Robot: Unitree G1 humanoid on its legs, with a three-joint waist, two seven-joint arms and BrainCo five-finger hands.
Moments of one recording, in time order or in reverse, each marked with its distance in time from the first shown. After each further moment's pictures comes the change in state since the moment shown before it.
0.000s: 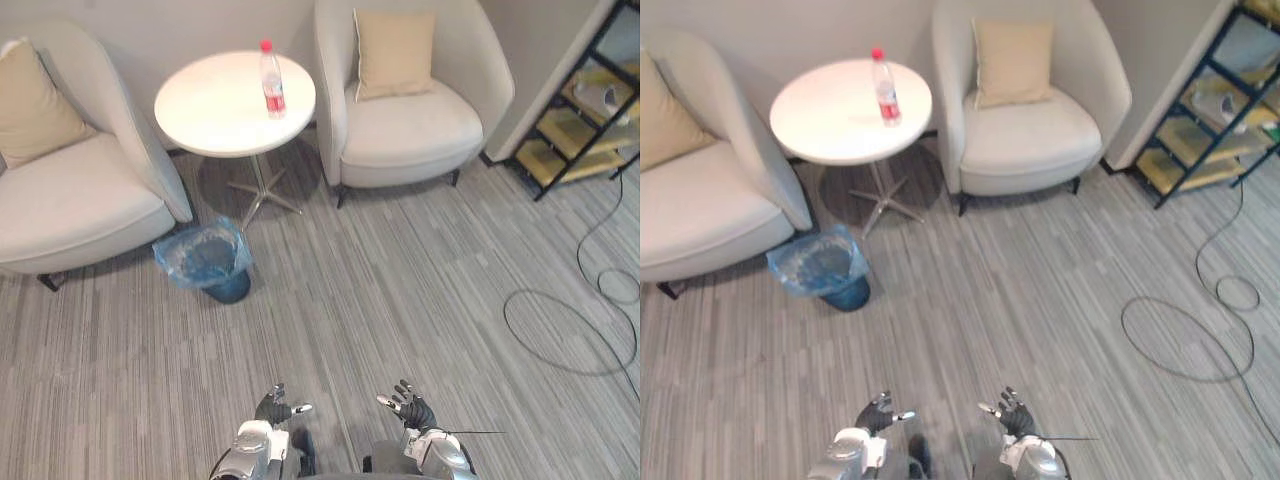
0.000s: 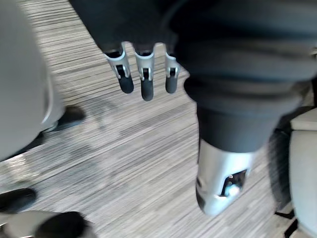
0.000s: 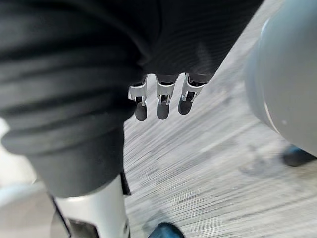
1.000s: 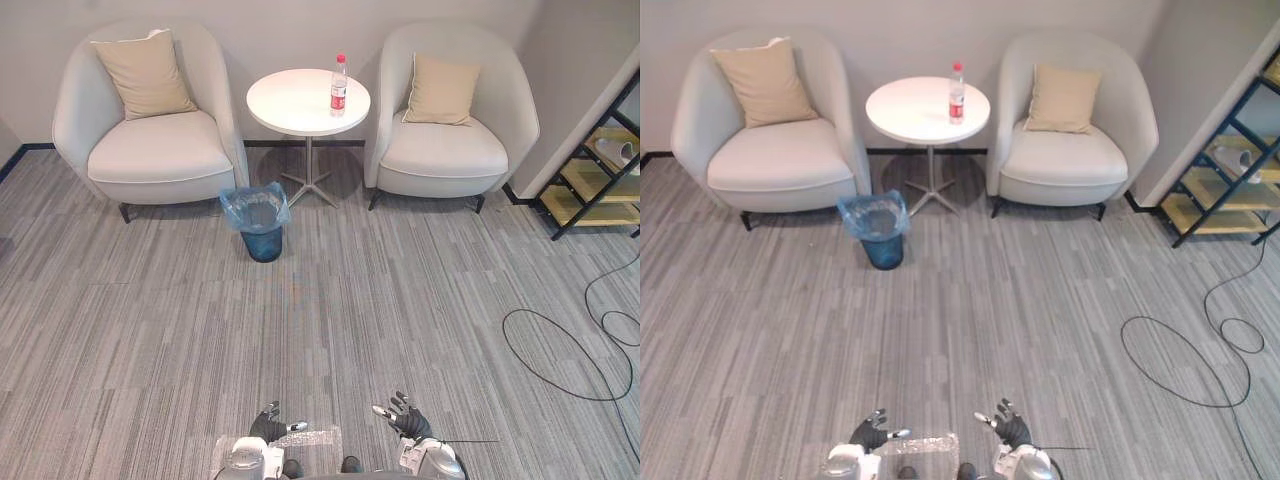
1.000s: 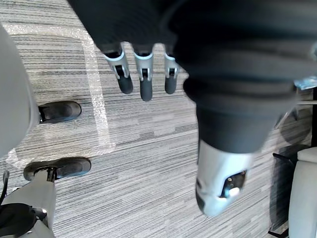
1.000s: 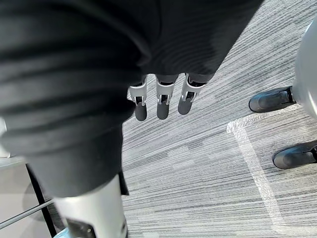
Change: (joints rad) left arm 0.031 -0.007 0.021 0.040 0.019 -0.007 -0.008; right arm 0.019 0.045 -0.049 0.084 0.002 0.006 -0.015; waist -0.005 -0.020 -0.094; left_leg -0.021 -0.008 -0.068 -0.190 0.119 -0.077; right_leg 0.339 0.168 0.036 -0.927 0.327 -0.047
